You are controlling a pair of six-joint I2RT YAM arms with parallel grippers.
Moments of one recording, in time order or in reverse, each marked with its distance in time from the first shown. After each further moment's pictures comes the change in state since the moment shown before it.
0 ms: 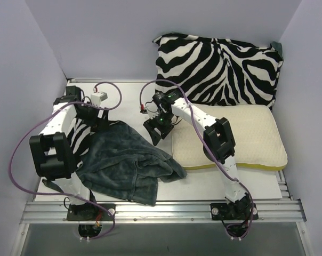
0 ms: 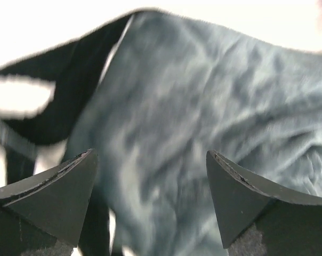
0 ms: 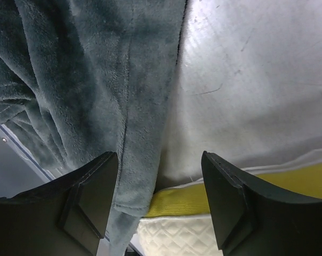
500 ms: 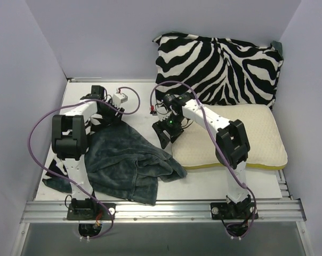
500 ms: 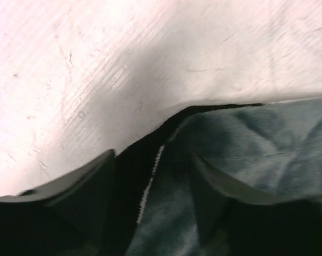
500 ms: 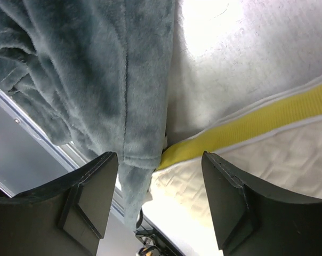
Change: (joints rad) left arm -0.184 0.311 0.090 0.335 -0.080 0.110; right arm -0.024 -0.191 -0.257 0.028 0.002 0.062
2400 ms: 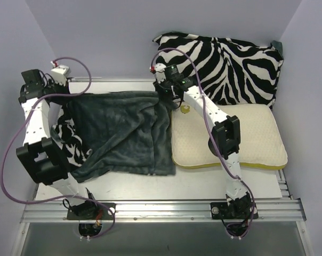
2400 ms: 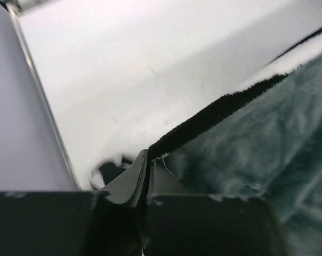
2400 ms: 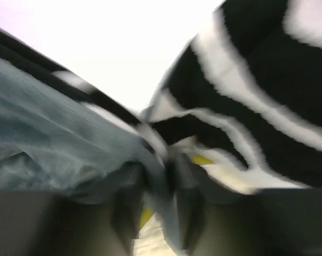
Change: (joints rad) left arm 0.457 -0.394 0.075 -0.152 0.107 -0.034; right arm -0.074 0.194 0.422 0.379 0.344 -0.031
